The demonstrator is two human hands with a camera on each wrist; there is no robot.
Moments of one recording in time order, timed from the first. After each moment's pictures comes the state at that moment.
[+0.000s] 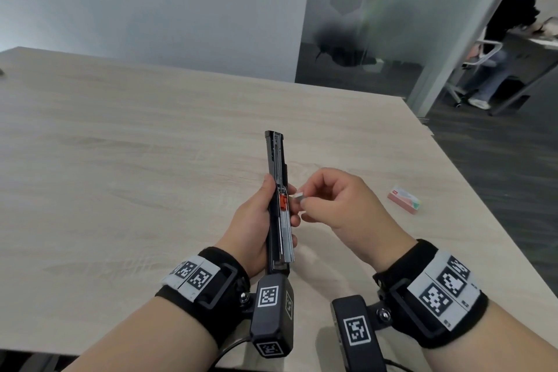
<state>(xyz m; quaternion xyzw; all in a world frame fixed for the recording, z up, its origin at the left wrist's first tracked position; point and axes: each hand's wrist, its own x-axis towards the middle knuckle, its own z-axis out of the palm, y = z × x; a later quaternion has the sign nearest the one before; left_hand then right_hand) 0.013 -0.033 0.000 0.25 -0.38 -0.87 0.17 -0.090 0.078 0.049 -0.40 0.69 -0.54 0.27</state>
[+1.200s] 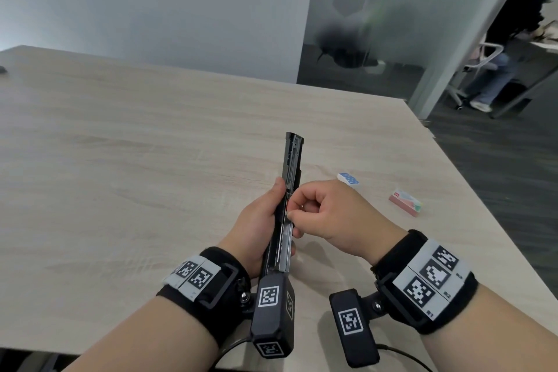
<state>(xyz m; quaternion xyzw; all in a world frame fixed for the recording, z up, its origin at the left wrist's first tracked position) 0.015 -0.034 -0.002 0.28 -0.46 -0.84 0.12 -0.086 0.068 0.057 -0.50 0.75 -0.35 0.26</state>
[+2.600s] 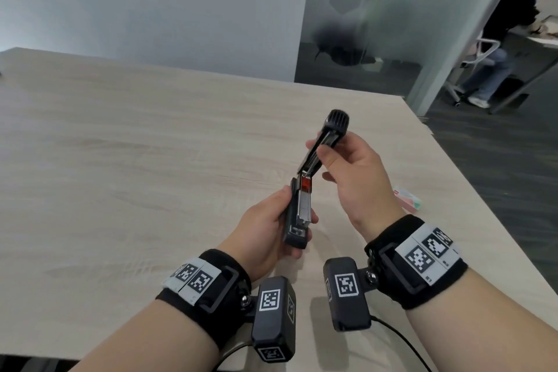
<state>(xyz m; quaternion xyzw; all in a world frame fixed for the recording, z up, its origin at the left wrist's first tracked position) 0.012 -0.030 -0.005 0.22 -0.44 -0.86 0.14 -0.115 0.050 0.052 -0.34 0.65 -0.66 0.15</state>
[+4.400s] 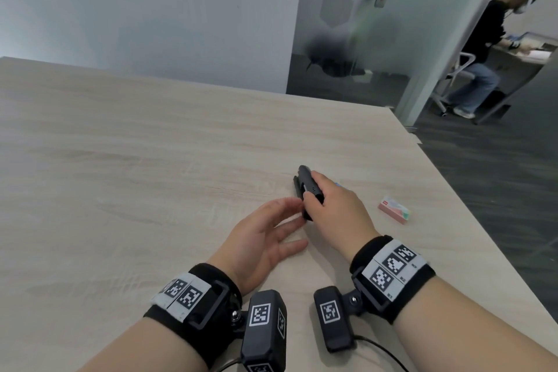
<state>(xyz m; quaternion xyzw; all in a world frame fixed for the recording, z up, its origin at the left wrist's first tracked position) 0.005 -0.040 -0.028 0.16 -0.38 -0.90 0.16 -0.129 0.052 0.014 -0.39 0.87 -0.30 0.08</state>
